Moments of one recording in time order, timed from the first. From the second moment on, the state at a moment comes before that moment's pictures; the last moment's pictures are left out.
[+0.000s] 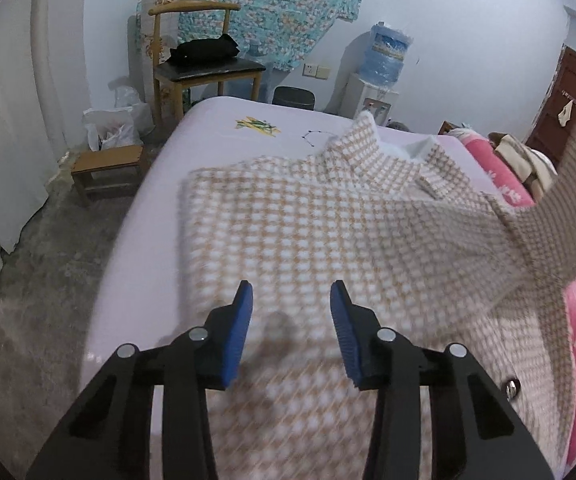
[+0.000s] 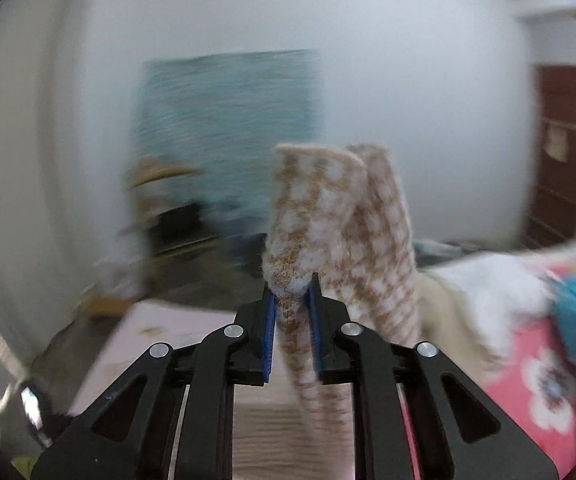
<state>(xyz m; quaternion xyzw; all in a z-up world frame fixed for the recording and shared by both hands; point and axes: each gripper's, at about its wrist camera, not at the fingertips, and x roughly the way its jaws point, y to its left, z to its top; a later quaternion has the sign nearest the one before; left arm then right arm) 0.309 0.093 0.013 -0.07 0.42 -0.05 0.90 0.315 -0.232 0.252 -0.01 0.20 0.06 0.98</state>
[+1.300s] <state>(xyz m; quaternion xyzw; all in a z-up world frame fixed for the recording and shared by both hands) 0.365 0.101 -0.003 -0.01 0.43 -0.03 0.90 0.401 -0.356 -0.010 0.12 0.47 0.03 0.88</state>
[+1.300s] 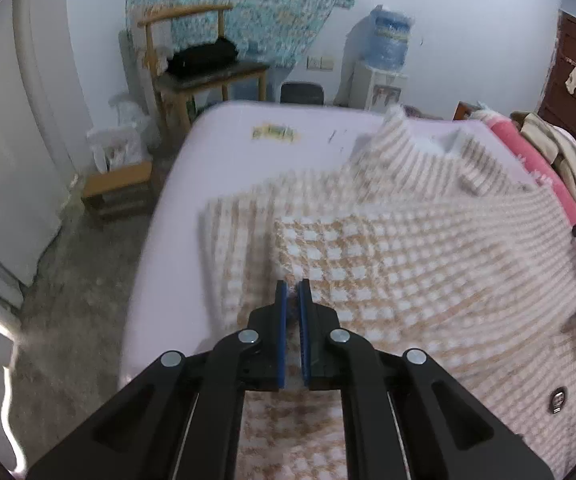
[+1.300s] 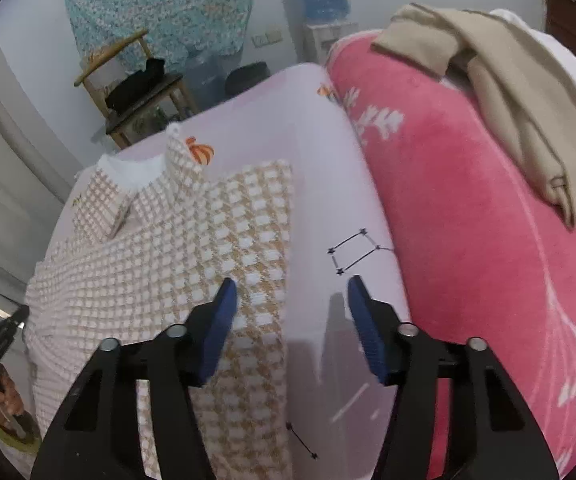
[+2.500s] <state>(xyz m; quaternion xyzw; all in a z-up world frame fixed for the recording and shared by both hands) 0.380 0.072 0.004 0.01 0.43 -0.05 0.90 0.419 -0.274 0.000 0.00 0.45 0.08 0.89</state>
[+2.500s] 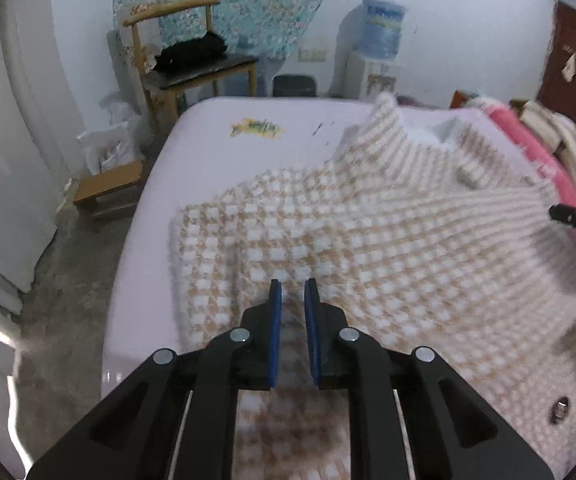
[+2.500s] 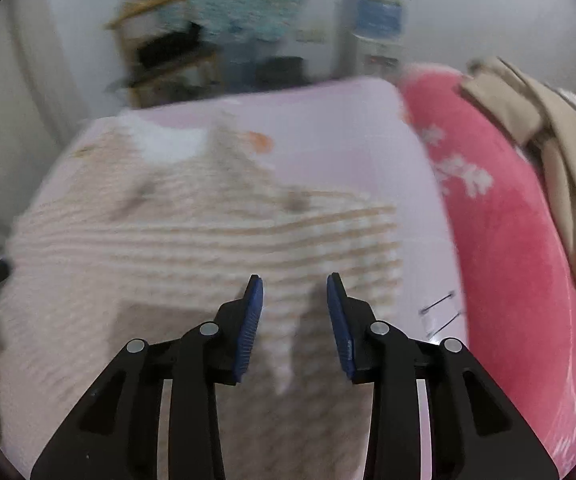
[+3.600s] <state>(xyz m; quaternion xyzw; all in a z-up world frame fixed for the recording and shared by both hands) 0.107 0.015 -0.010 0.07 0.47 -0.10 0.87 0.100 -0.232 -0.004 0.07 0.45 0.02 0.89</state>
